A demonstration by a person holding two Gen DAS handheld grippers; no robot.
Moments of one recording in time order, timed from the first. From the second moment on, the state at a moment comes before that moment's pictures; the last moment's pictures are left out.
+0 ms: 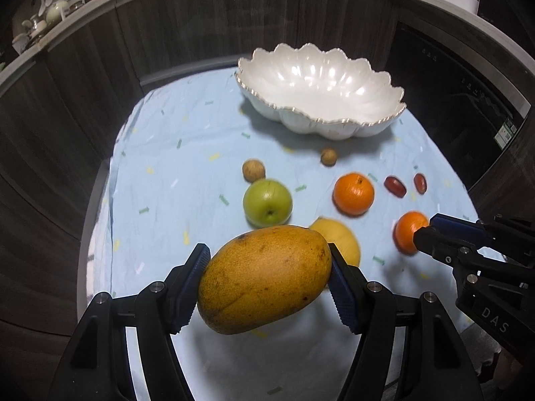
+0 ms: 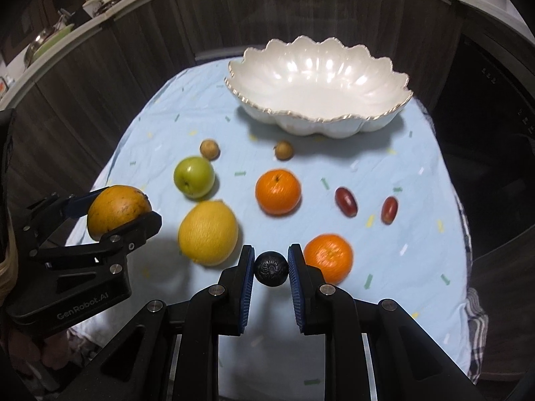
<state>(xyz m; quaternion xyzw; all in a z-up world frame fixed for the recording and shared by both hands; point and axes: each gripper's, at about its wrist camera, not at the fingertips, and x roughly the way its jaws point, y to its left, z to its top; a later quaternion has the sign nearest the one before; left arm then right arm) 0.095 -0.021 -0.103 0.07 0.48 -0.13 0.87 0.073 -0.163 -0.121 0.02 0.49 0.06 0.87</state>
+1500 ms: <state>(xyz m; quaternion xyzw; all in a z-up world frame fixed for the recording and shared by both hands) 0.256 -0.096 -0.066 0.06 0.44 -0.12 0.89 0.244 -0.269 -0.086 0.06 0.43 -0.01 0.90</state>
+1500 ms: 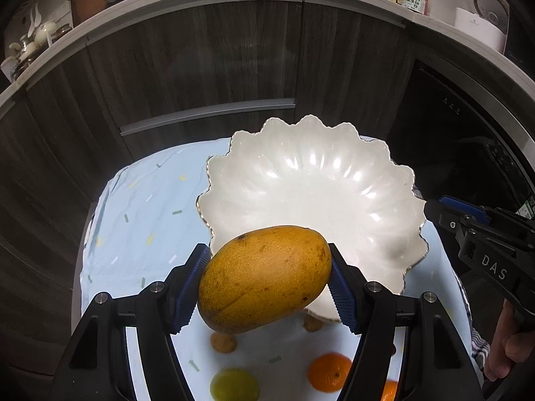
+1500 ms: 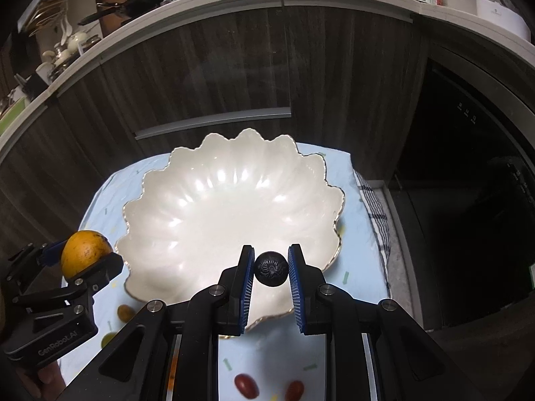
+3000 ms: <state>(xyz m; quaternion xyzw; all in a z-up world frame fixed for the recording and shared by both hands) 0.293 -0.098 -0.069 0.06 0.44 -0.08 0.89 0.269 -0.286 -0.092 0.07 0.42 -0.05 0.90</state>
